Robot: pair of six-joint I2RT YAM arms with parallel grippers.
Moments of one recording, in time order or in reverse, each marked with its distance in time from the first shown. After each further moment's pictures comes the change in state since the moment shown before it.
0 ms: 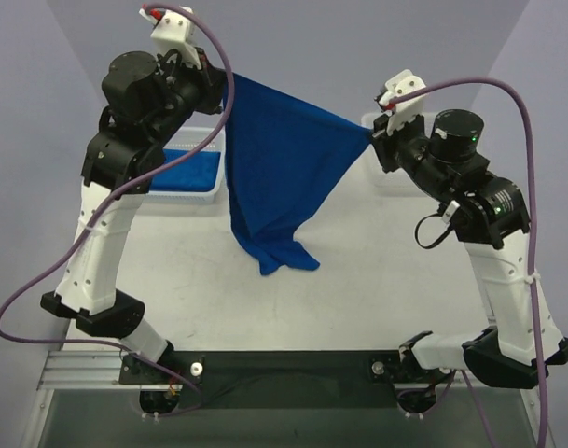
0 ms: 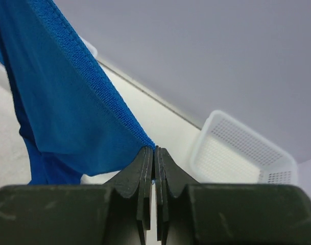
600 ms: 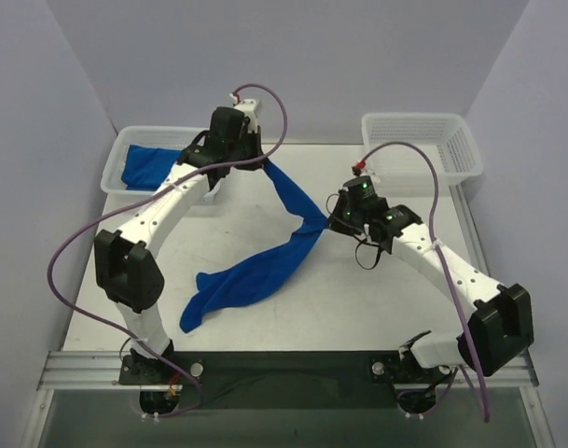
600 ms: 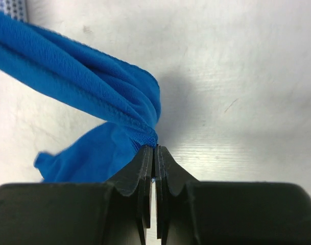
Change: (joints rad) left arm 0.011 0.213 -0.568 0.177 0.113 -0.174; right arm 0.023 0.072 -0.856 0.329 0.069 1.028
